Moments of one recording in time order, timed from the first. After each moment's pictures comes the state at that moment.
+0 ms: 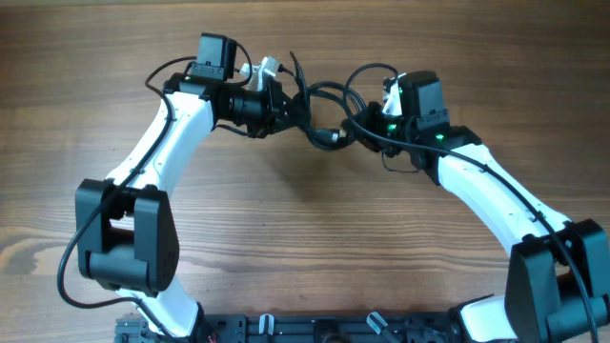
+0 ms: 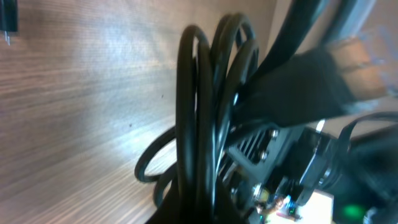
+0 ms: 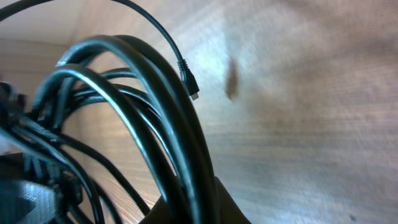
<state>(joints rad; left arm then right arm) -0.20 1.85 1.39 -0.70 0.98 -0.50 0.31 1.62 0.99 -0.22 -0.48 0.83</state>
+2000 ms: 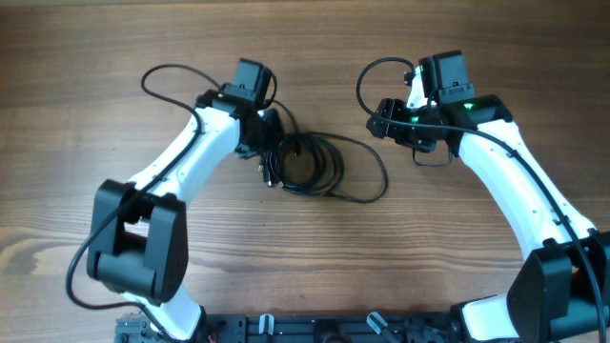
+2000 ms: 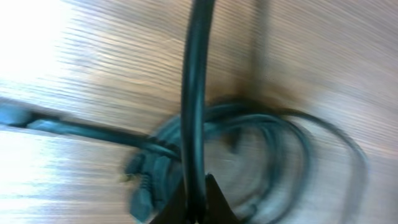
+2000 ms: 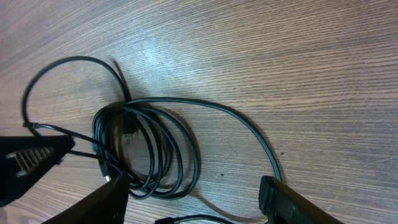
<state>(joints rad) -0.33 1.83 1.31 -0.74 0.15 -0.63 0.22 1.62 1.23 -0.73 -0.30 0.47</state>
